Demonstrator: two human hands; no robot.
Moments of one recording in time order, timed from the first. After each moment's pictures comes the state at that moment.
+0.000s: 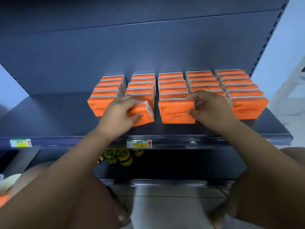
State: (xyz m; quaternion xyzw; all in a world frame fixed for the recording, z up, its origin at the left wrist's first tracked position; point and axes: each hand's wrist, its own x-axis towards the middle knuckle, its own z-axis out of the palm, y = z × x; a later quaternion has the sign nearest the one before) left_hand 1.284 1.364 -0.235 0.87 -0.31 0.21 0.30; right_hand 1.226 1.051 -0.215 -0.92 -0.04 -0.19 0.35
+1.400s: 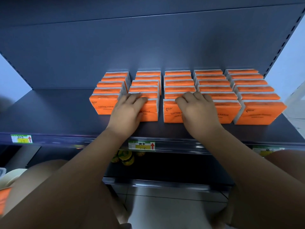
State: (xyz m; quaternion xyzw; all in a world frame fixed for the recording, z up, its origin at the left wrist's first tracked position) left_hand 1.309 1.354 -0.261 0.93 -0.25 0.25 0.10; right_hand 1.262 1.096 -0.241 -0.96 -0.12 -0.25 -0.08
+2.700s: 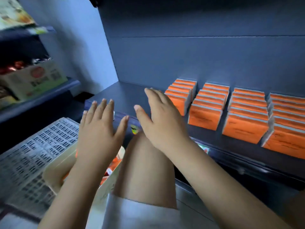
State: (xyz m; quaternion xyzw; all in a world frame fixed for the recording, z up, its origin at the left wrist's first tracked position) left_hand 1.086 1.495 -0.190 0.93 0.17 0.32 0.03; right_hand 1.169 1.333 -0.167 -0.85 -0.32 -0.21 0.37
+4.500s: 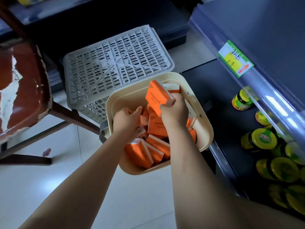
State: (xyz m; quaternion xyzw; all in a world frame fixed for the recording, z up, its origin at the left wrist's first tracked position) left_hand 1.047 1.776 -0.486 0.67 0.67 0.13 0.31; right_hand 1.195 1.699 -0.470 -0.80 -0.19 0.29 0.50
